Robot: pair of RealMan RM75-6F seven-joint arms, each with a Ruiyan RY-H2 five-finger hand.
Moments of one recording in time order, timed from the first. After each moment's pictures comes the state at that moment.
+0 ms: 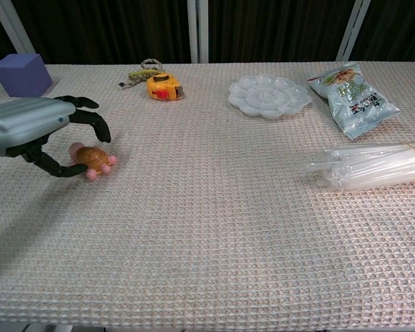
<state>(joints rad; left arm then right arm) -0.54 -1.55 -0.10 -1.40 1.43 1.02 0.21 0.06 -1.05 0.02 -1.54 -1.57 1.49 0.18</state>
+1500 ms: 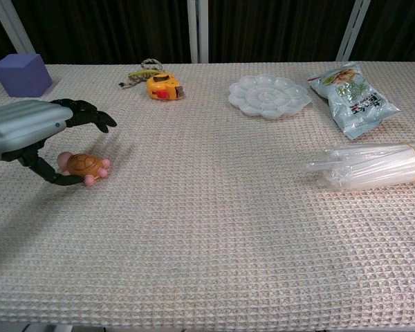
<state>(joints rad) -0.56 -1.54 -0.05 -1.37 1.45 1.05 0.19 0.05 -1.05 0.02 -1.55 -1.58 1.50 0.17</state>
